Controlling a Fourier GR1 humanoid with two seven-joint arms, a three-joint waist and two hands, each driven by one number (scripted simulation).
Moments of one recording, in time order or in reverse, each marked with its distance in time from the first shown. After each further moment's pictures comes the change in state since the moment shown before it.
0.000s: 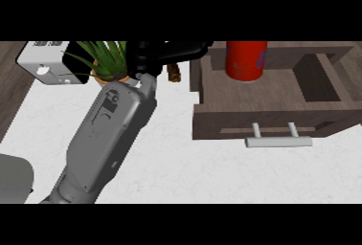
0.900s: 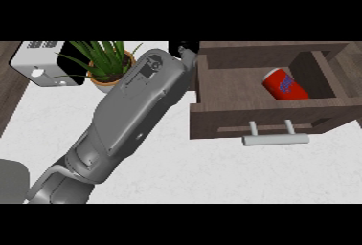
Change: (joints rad) left arm -0.329 -0.001 -0.118 0.391 0.232 0.117 -0.131; right arm -0.037 0.005 0.019 -0.018 0.021 -0.024 0.026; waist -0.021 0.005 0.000
